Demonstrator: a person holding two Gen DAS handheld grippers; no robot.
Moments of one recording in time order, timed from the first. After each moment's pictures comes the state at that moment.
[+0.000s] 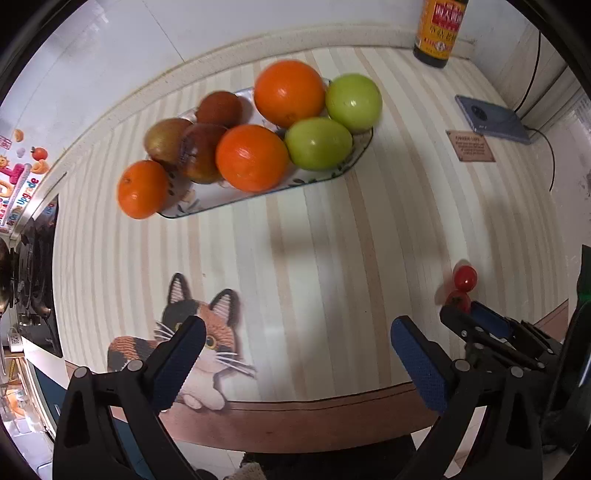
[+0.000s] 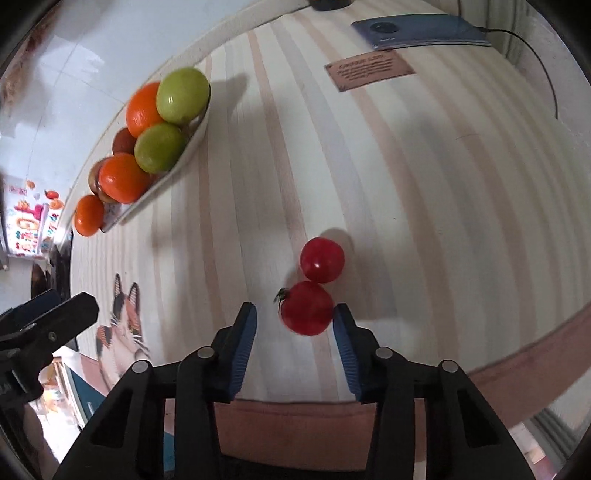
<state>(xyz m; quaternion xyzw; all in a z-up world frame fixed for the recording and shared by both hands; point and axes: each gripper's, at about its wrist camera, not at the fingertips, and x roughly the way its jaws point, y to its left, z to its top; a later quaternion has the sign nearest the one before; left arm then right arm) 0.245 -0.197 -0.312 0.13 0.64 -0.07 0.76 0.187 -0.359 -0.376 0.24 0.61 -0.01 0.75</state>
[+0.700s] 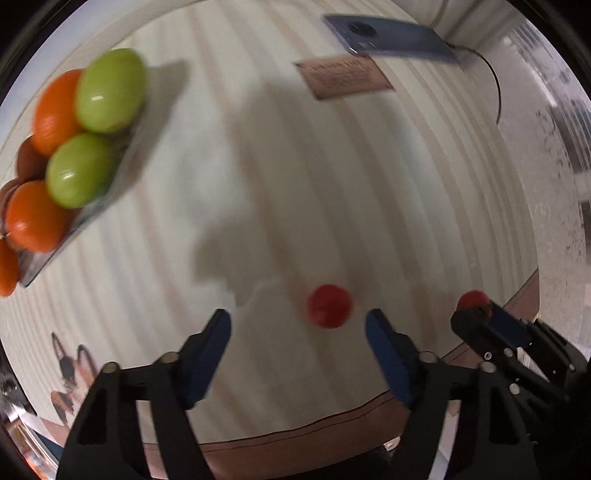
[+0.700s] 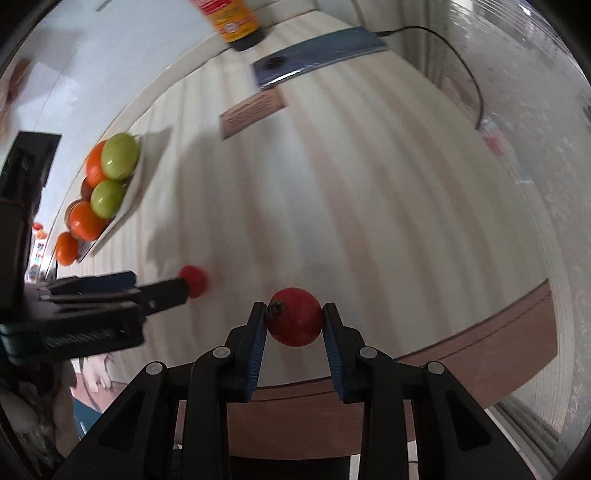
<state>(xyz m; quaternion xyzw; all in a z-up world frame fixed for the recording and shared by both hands) 0.249 -0.330 -0.382 0.16 0.69 -0.21 0.68 0.141 -0.463 -0.362 0.26 0.59 -0.07 0.76</state>
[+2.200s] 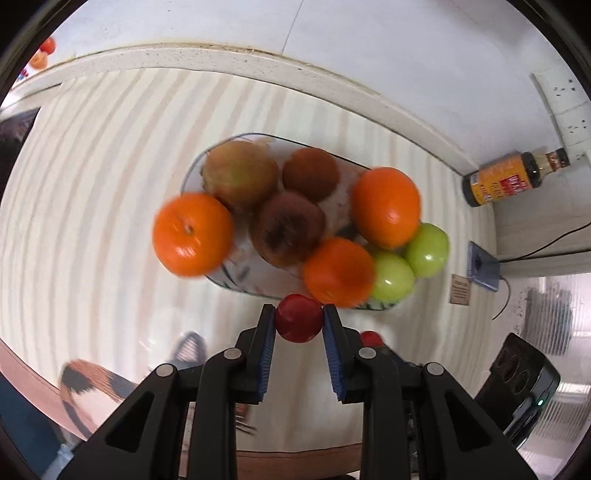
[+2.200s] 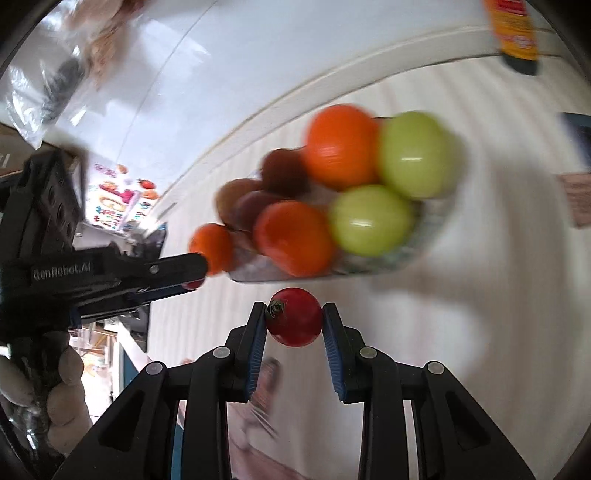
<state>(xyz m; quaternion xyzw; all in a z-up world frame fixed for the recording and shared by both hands) 0.359 -0.076 -0.300 -0.13 0.66 -0.08 0.74 0.298 -0.259 -0.340 0.27 0.52 0.18 0.79</state>
